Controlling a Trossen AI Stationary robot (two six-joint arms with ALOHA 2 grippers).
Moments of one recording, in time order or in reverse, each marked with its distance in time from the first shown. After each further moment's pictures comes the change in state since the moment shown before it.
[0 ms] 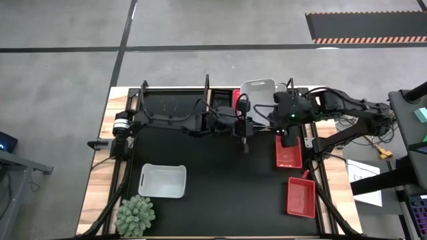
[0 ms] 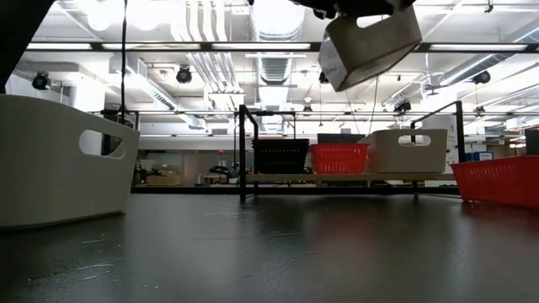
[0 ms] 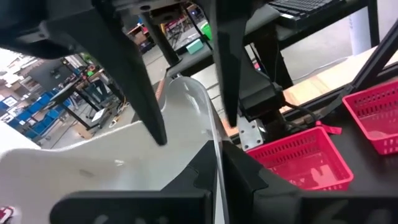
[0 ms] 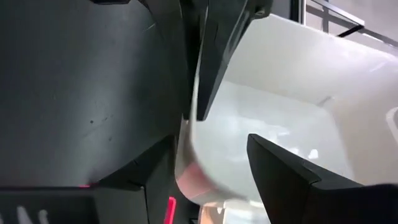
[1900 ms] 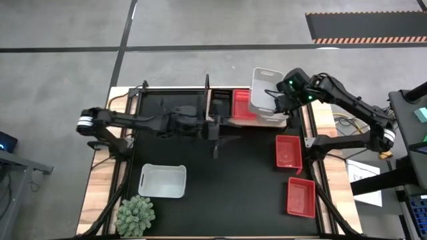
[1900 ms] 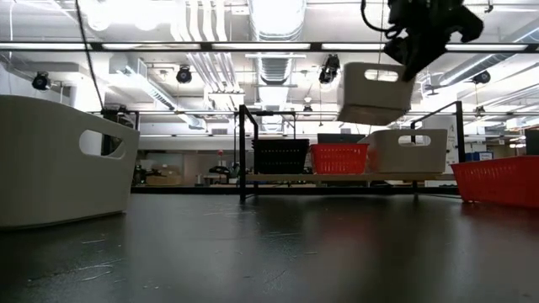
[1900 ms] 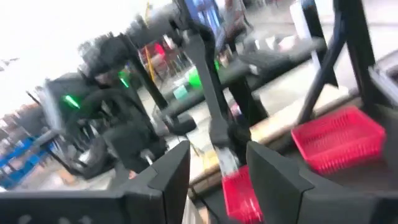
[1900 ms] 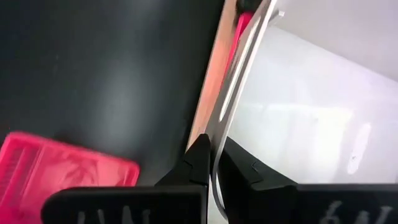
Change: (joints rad) left arm -0.053 -0.400 -0.379 0.104 0.108 0.010; right arm -0.663 -0.124 -0.374 0.169 -0.459 -0.592
